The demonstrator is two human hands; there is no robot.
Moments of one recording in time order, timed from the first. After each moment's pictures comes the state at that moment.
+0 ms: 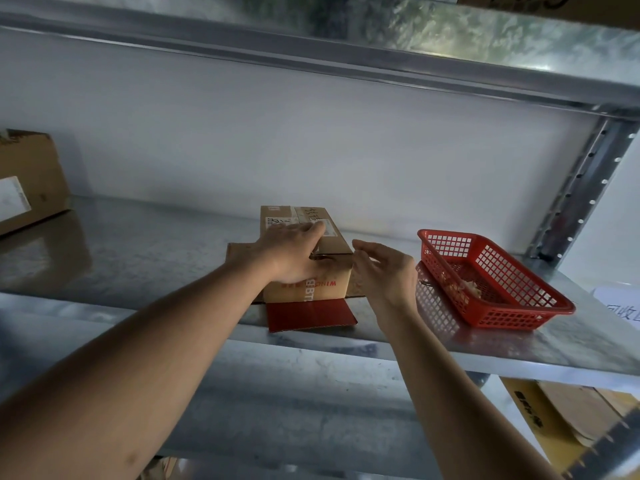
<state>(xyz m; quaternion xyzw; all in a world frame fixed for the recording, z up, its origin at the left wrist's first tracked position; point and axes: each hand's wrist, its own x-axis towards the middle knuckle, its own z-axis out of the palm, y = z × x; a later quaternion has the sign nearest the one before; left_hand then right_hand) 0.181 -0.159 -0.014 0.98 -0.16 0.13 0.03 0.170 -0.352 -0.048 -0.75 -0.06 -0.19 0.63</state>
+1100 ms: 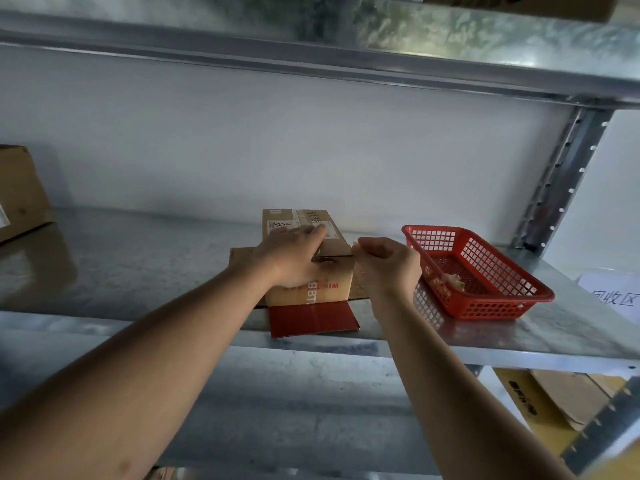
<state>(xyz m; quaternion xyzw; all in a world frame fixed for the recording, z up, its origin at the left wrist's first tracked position) 0.185 -0.189 -0.014 0.97 -0.18 0.13 0.04 0.175 -0.372 -0.034 -0.75 0.02 -0.24 0.62</state>
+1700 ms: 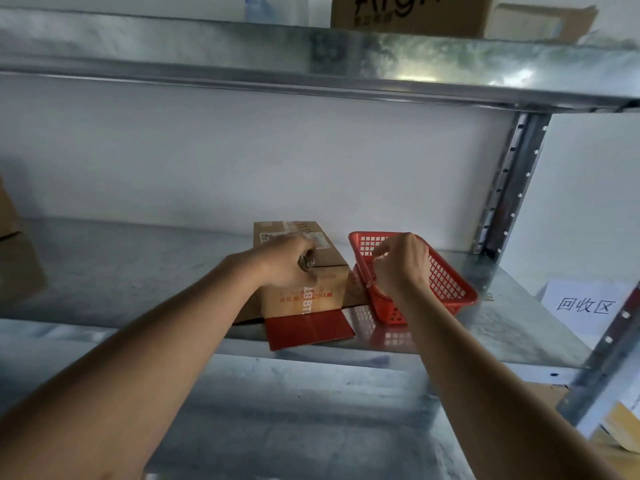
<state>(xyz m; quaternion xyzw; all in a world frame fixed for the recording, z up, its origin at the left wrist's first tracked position) 0.191 -0.312 0.009 0.98 -0.13 0.05 0.16 0.220 -0.535 -0.005 -0.92 0.00 -0.23 0.30</state>
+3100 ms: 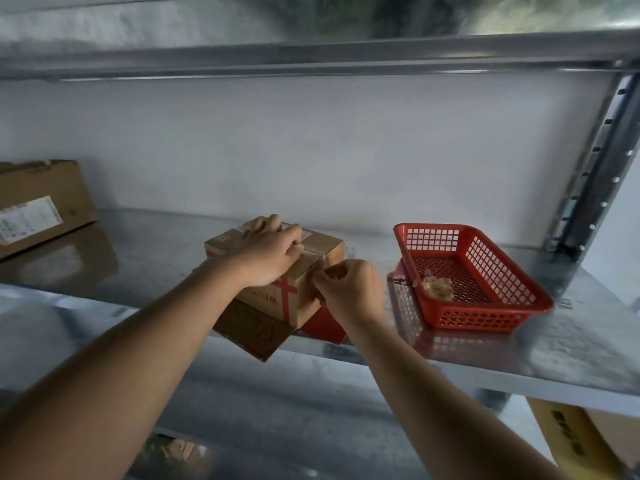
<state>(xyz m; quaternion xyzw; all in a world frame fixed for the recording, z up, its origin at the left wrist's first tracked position) 0.170 -0.249 -0.008 0.99 0.01 0.11 0.07 0.185 -0.429 -0.061 -0.82 -0.14 -0.07 0.55</state>
